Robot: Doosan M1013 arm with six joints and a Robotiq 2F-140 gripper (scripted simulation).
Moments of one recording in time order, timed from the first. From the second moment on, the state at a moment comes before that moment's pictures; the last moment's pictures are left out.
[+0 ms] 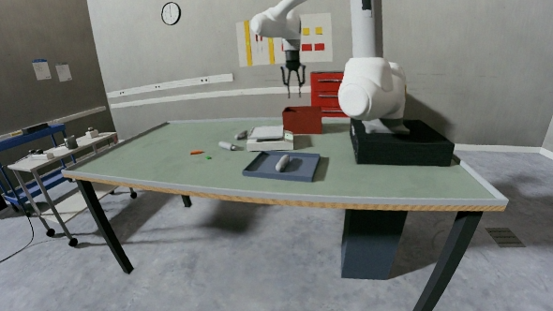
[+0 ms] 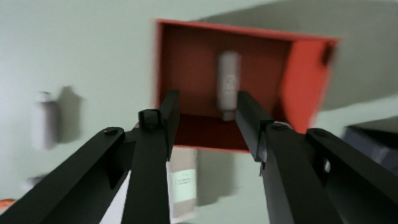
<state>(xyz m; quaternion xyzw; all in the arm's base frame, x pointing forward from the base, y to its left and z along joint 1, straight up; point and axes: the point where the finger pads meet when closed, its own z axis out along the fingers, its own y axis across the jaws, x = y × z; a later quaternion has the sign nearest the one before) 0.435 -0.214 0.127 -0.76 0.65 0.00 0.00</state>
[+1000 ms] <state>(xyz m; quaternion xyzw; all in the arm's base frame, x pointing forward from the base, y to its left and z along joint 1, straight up) 0.697 -0.078 0.075 -0.68 0.73 0.00 0.00</state>
